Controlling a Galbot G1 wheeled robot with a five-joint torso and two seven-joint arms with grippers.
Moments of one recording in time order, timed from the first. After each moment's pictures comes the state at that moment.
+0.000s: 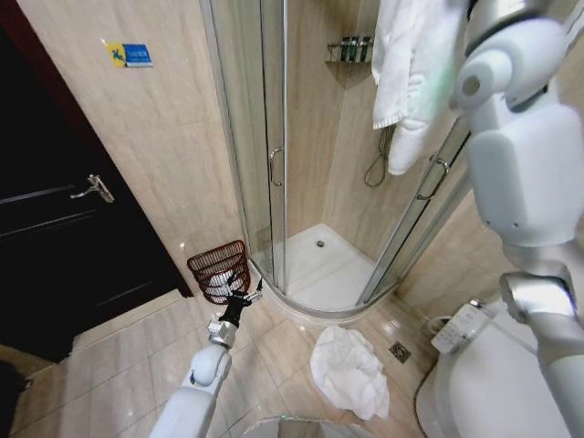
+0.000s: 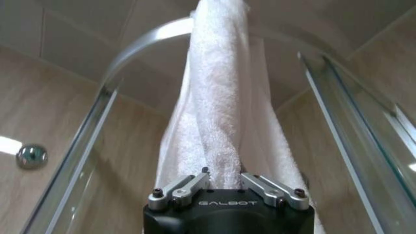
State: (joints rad) left arm 1.36 -1.35 -0.41 -1.69 -0.17 -0.30 0.05; right arm 0.19 0.95 0.04 1.66 0.74 -0.19 0.40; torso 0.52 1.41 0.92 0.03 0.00
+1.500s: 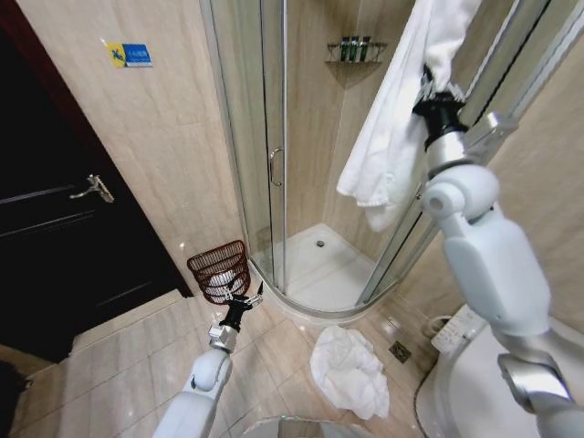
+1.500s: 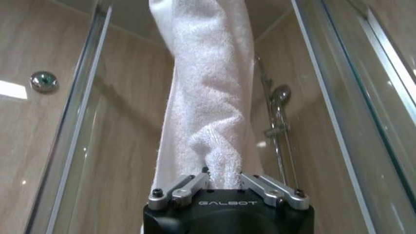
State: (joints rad) left arm 1.38 -1.36 -0.41 -1.68 -0.16 -0.32 0.05; right arm -0.36 0.93 0.23 1.92 0.73 -0.20 0.42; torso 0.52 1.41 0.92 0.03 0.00
